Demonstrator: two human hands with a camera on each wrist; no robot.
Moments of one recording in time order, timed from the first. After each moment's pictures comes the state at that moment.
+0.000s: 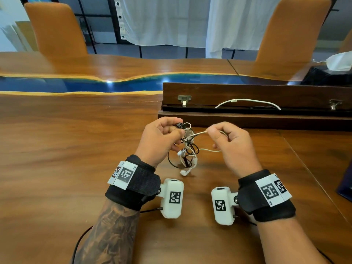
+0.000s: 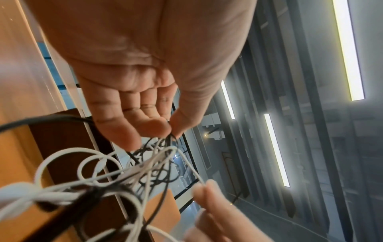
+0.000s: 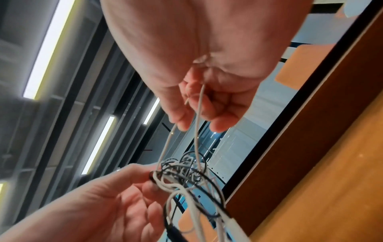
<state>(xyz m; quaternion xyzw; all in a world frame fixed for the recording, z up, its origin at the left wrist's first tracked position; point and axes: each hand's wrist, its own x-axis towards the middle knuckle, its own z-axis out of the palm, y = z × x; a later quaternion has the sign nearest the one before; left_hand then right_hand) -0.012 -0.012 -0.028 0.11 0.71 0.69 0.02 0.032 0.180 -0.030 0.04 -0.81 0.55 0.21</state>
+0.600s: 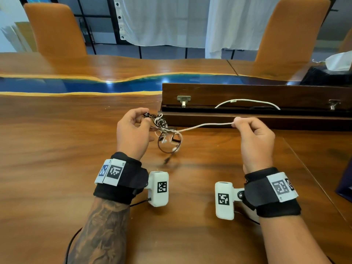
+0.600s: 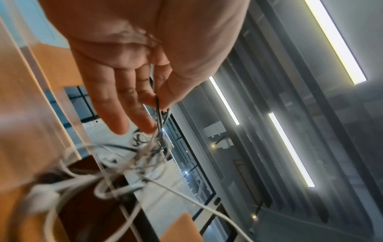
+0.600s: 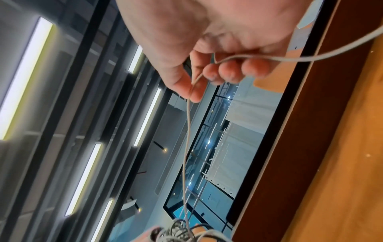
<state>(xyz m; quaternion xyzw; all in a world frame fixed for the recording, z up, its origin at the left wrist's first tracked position) -0.032 -0.046 -0.031 0.00 0.72 0.68 -0.16 0.028 0.202 -0.029 -0.08 -0.71 0.62 0.34</state>
